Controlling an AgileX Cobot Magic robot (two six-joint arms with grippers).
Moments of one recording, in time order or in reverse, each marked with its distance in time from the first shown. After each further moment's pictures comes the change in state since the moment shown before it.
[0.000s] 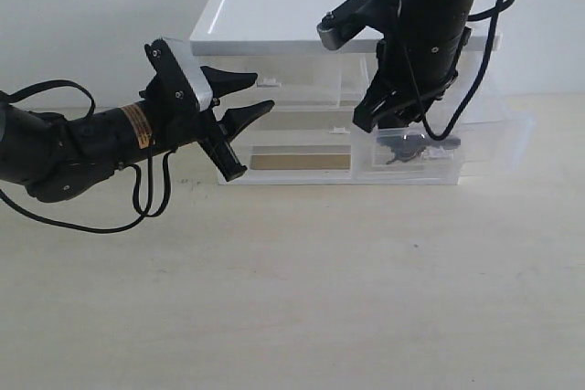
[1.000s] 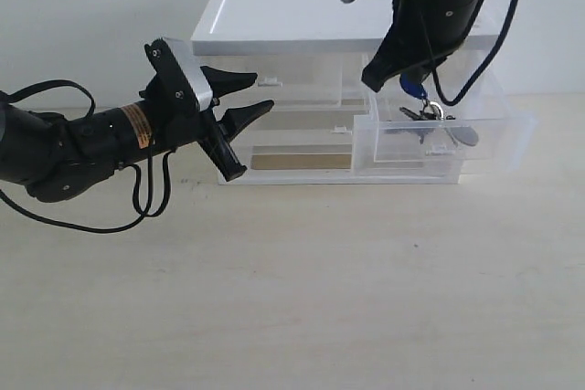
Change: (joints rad) left arm 0.000 0.000 0.000 0.000 0.002 0.000; right arm 0.000 -0.080 0.002 -0.146 -0.120 0.128
